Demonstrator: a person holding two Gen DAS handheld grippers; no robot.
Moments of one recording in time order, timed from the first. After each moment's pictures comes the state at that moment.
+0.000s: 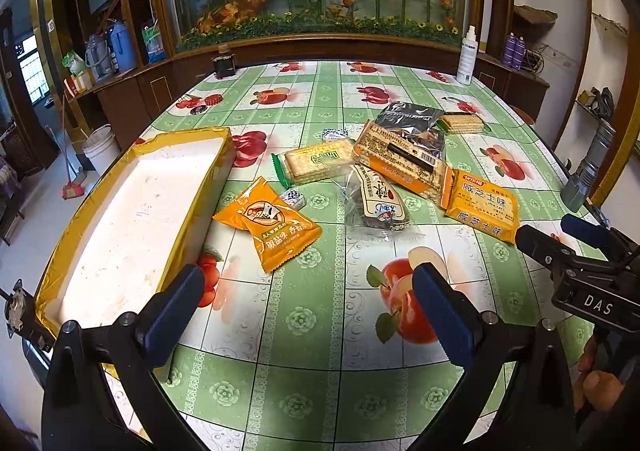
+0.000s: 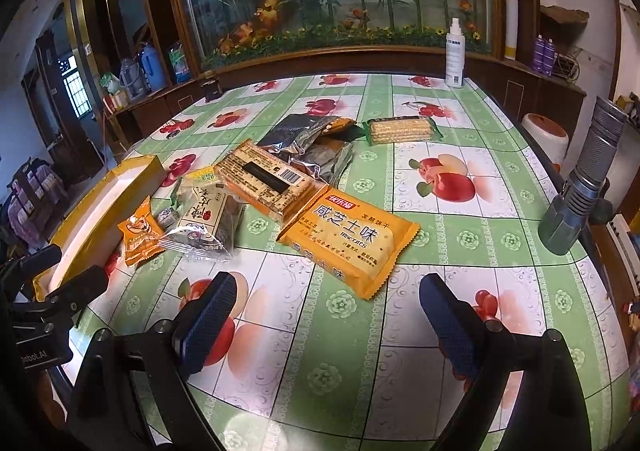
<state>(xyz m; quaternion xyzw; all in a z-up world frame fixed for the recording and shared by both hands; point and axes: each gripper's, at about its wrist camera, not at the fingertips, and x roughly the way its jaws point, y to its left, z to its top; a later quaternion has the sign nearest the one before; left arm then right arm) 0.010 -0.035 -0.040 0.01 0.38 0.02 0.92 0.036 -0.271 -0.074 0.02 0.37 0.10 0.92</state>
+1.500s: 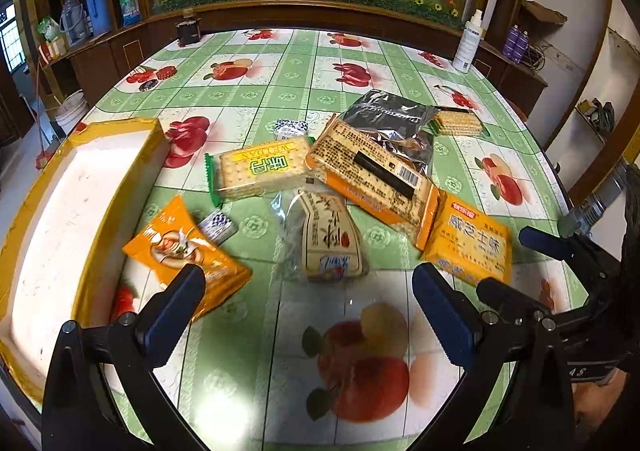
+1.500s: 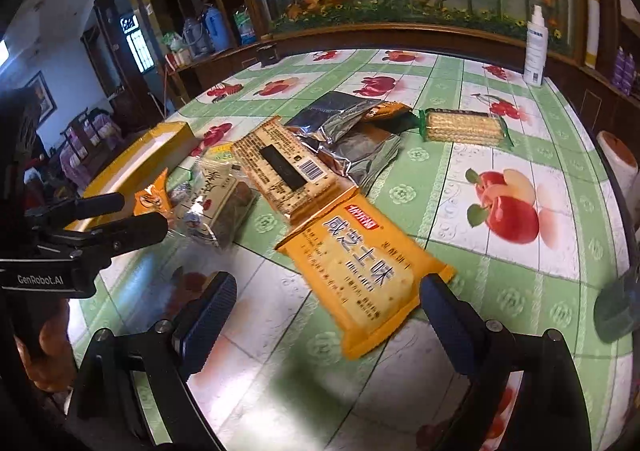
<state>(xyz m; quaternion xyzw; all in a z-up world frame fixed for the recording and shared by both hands) 0.091 -0.068 -0.057 -0.03 0.45 0.00 0.89 0.104 -0.285 -0.093 -0.04 0.41 0.24 0.88</state>
